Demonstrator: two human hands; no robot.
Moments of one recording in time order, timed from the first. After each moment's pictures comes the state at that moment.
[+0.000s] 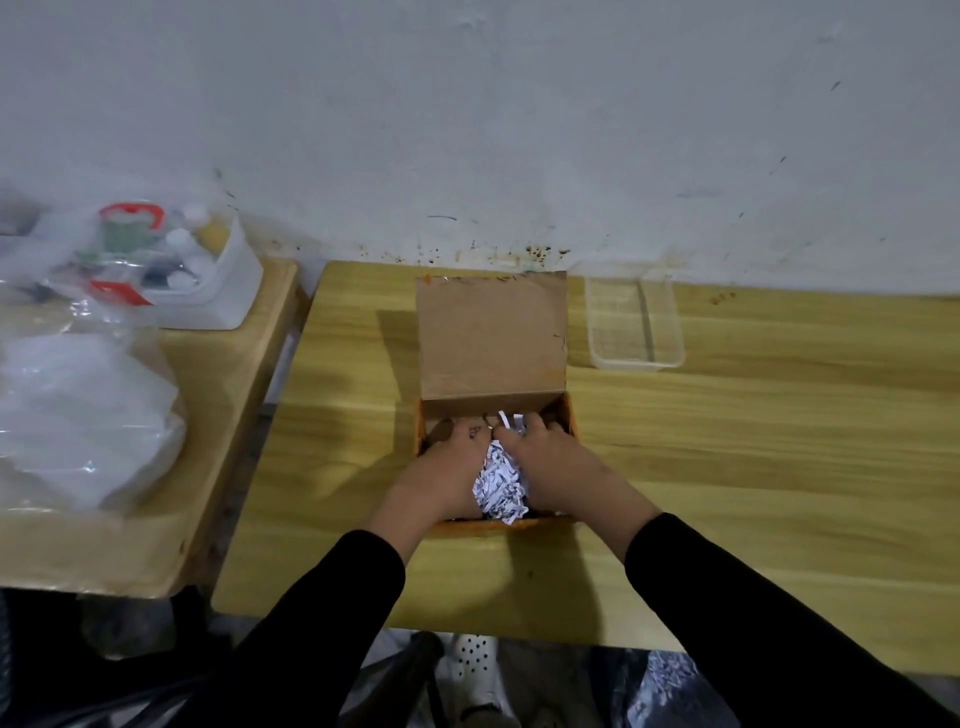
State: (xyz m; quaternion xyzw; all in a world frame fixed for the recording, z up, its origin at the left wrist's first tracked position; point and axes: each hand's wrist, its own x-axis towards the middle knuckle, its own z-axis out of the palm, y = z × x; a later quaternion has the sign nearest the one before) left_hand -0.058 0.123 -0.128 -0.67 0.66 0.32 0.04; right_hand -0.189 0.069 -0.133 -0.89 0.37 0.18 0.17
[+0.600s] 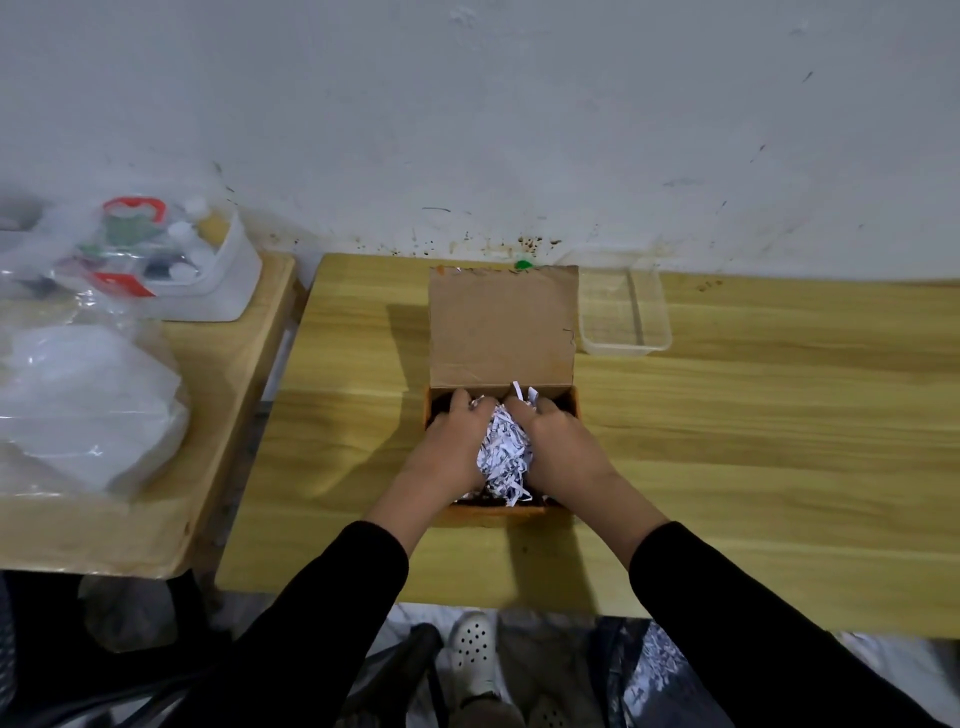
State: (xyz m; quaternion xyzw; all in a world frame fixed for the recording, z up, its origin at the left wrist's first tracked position) left_hand -0.069 0.128 -0.120 -0.72 0.64 0.28 -0.01; right_hand -0.204 0.085 -0.131 -0.85 0.47 0.02 0.23
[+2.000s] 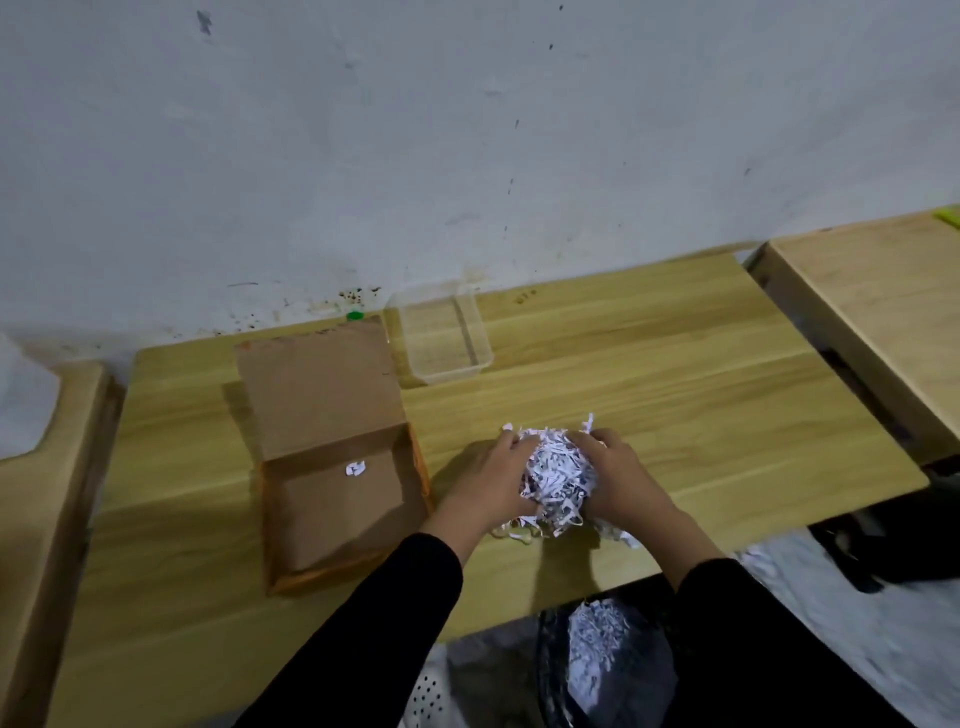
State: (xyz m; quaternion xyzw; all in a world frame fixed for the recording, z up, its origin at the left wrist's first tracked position) left_hand -0.250 0.081 -0.127 -0.56 0.76 0.34 -0.01; right_hand -0.423 0.092 -0.128 -0.69 0.66 -0.06 0.30
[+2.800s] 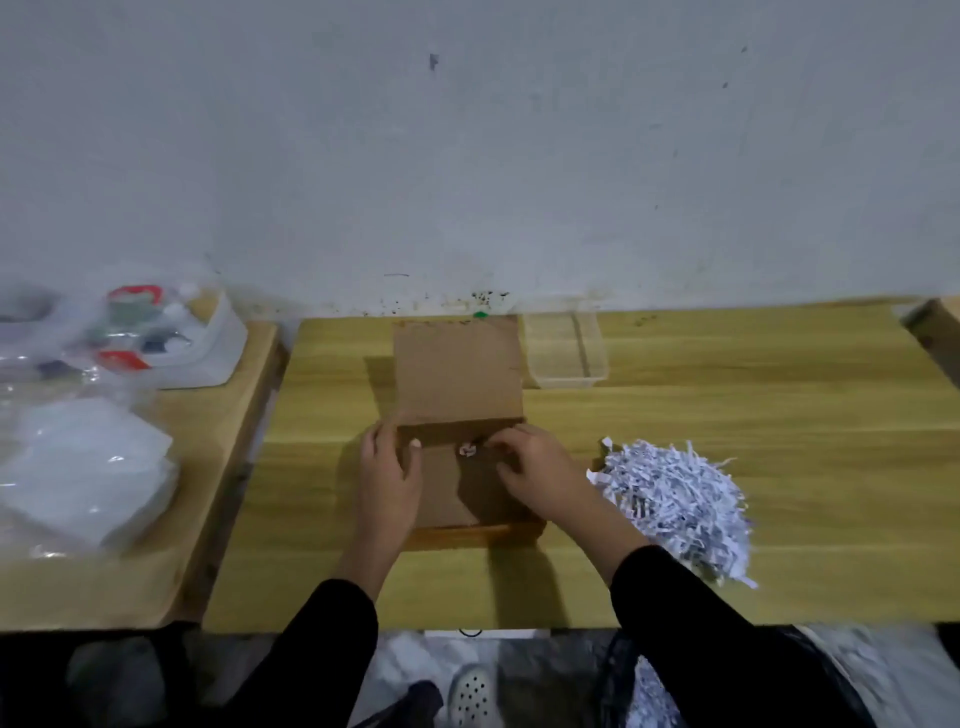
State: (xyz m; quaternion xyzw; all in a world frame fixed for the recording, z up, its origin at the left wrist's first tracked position) left_hand -0.081 0.153 -0.105 -0.80 0.46 0.19 -0.32; right_hand -0.248 0.092 -0.092 -0.80 0.49 -0.12 0.33
